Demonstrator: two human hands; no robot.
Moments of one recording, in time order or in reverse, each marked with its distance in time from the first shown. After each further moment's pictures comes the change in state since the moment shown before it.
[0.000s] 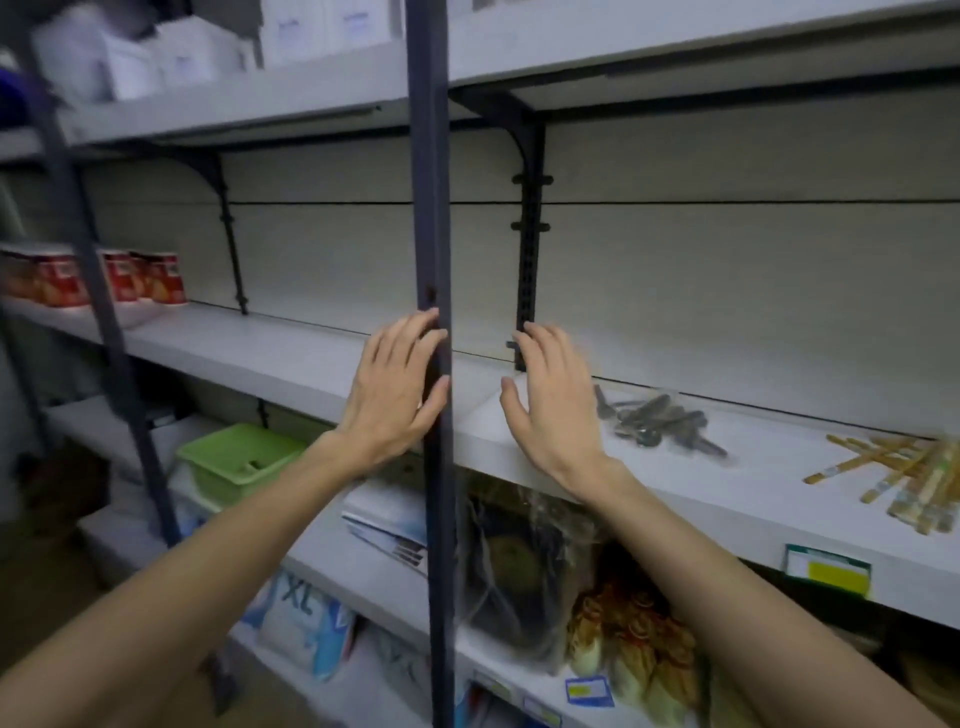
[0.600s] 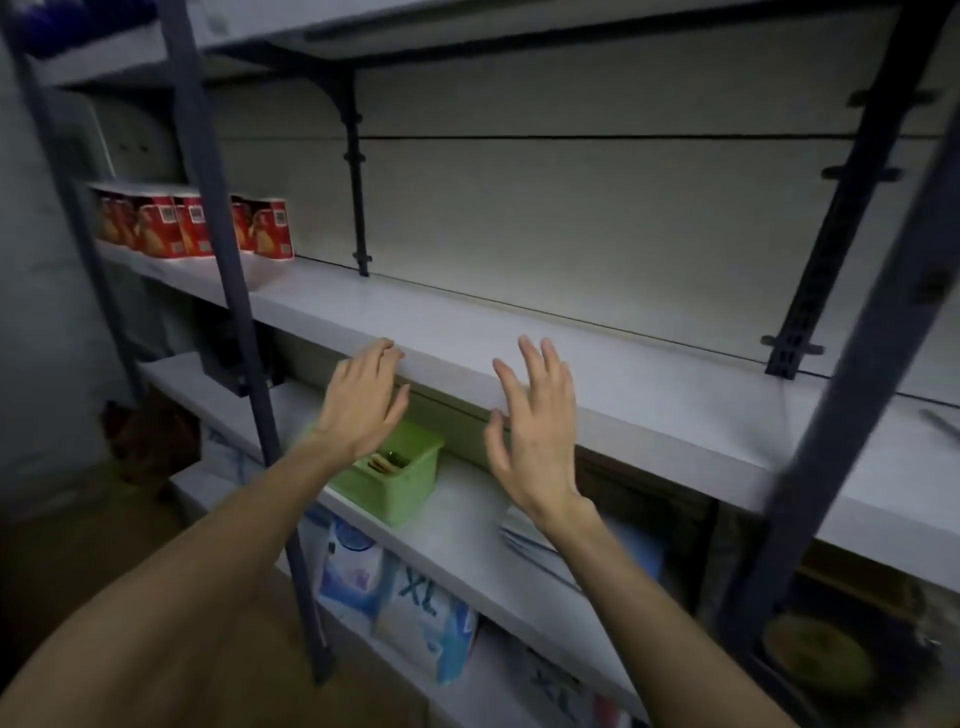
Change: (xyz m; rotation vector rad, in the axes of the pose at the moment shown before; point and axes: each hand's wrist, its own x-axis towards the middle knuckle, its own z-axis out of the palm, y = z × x) left_hand -0.145 -0.400 0.066 0.114 -0.402 -0.294; right_hand 0.056 -0.243 0.312 0.140 0.066 -0.125
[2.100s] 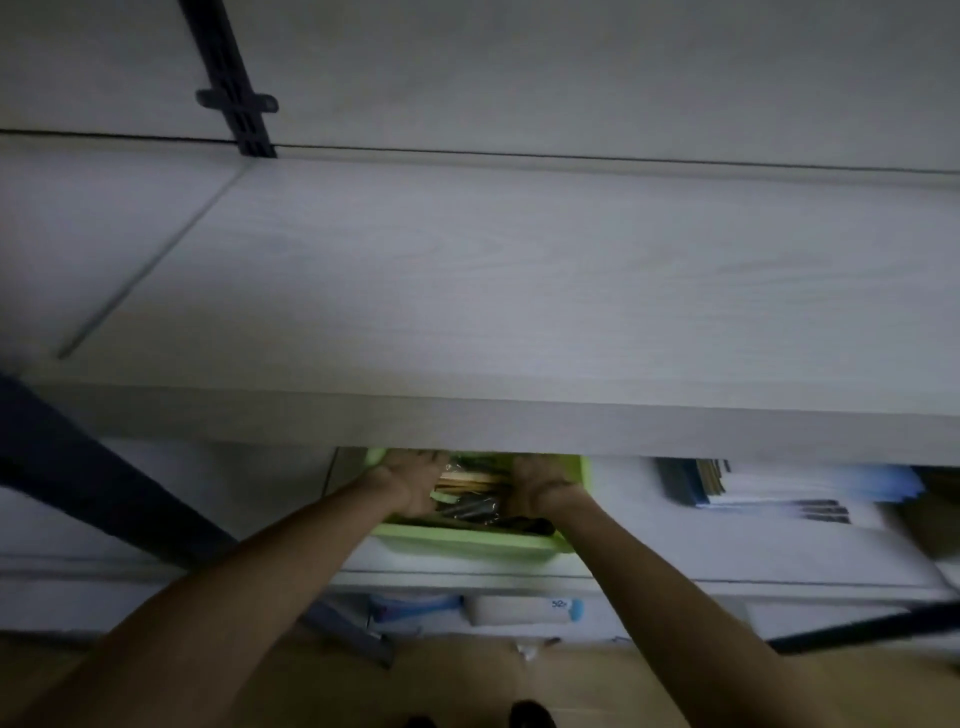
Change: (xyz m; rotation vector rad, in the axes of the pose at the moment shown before) left_hand 0.116 -0.254 0.430 -0.085 -1.102 0.710; right_hand -0.007 0.017 0.489 -0.306 -1.439 1.011
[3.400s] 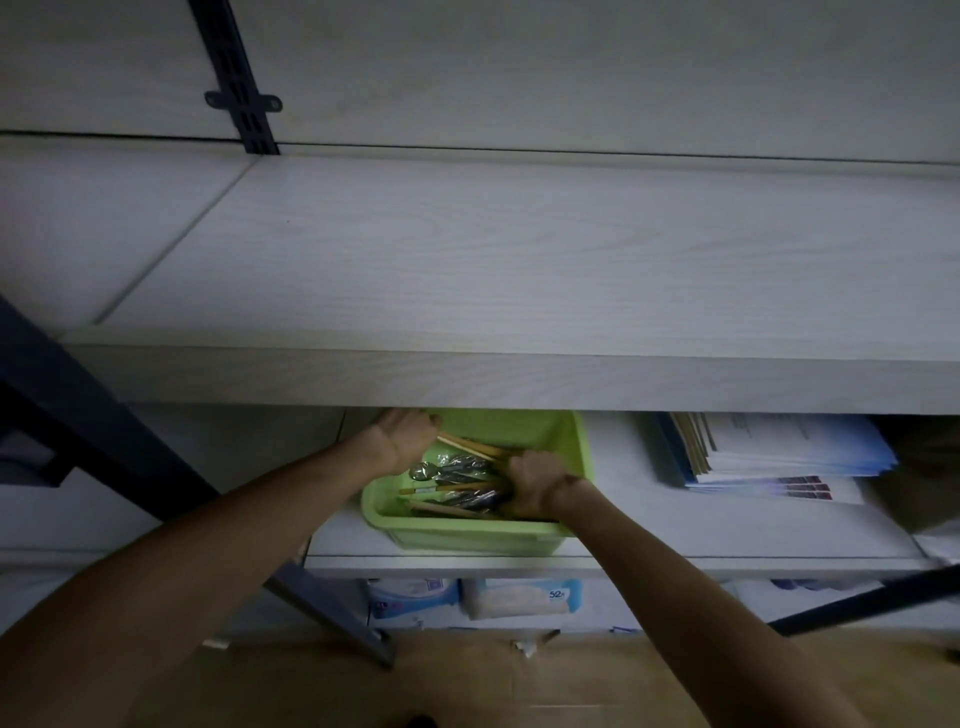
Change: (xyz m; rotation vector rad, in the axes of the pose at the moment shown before) left_hand -0.024 0.001 -0.053 0.393 0.169 0.031; right_hand -0.001 0.013 0.027 -0.171 0.159 -0.154
